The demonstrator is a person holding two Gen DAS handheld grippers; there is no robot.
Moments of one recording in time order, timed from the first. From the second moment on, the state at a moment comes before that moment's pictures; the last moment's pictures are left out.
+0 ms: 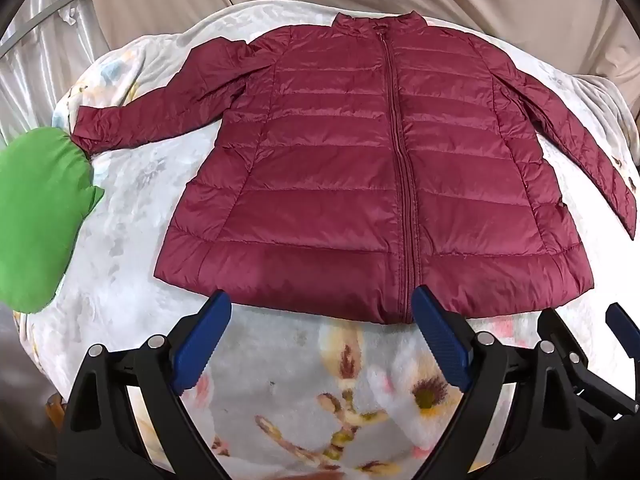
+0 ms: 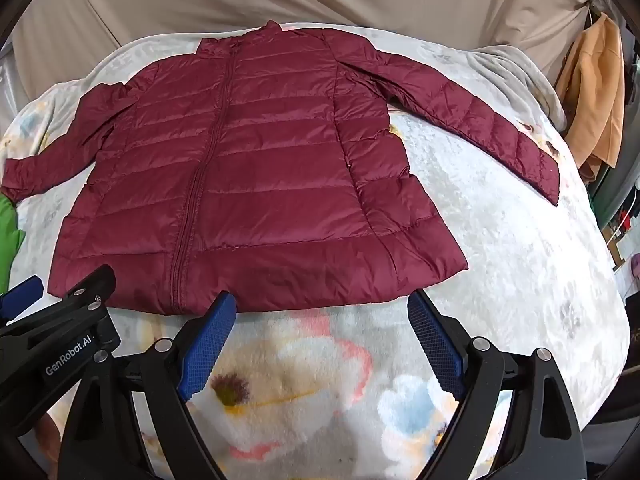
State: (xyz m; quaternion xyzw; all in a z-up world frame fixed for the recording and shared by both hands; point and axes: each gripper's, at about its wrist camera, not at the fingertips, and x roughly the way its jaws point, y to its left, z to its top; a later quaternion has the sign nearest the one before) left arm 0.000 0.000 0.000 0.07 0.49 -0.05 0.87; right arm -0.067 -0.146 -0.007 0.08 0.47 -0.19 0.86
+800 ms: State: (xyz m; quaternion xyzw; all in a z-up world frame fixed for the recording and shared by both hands) left arm 0.005 -0.006 -0.002 0.08 0.49 -0.04 0.86; right arm -0.065 -0.149 -0.005 0.08 0.48 -0.19 0.85
